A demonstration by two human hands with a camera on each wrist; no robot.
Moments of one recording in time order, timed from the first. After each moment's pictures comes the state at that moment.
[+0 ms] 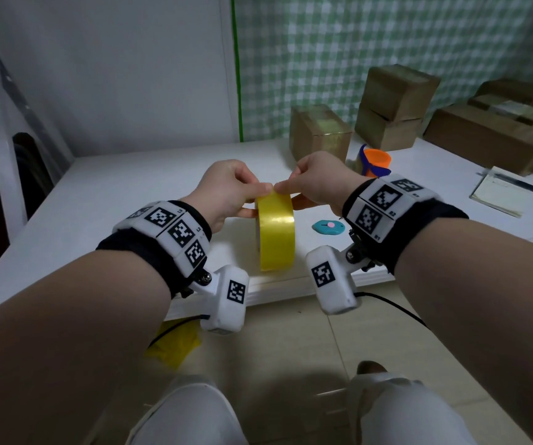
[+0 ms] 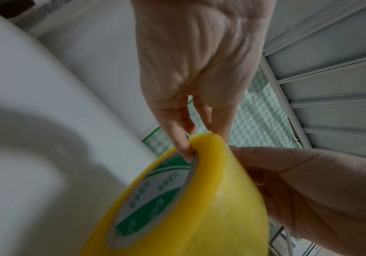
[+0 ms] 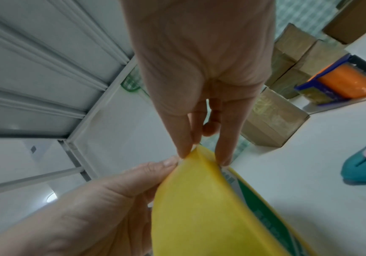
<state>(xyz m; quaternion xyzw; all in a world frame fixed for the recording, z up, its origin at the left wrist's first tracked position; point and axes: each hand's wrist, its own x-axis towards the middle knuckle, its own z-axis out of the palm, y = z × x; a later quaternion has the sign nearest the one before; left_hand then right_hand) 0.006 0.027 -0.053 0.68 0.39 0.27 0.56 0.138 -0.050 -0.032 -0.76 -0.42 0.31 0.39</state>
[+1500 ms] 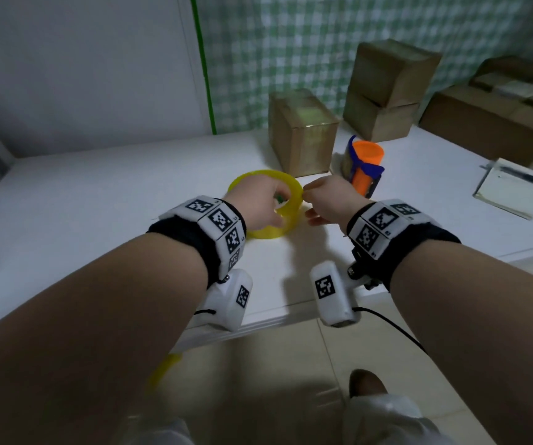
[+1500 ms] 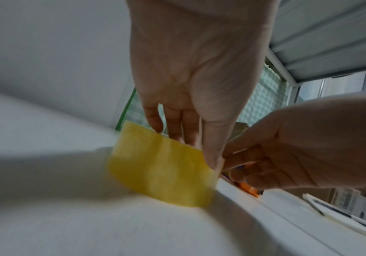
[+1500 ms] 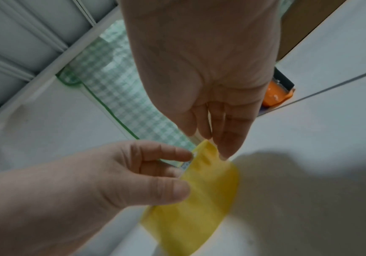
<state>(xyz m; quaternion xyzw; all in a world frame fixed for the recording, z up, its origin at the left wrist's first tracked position) 0.111 0.061 -0.099 0.94 0.30 0.03 0.17 0.234 -0.017 -0.109 -0.80 -0.31 0.34 0.39</state>
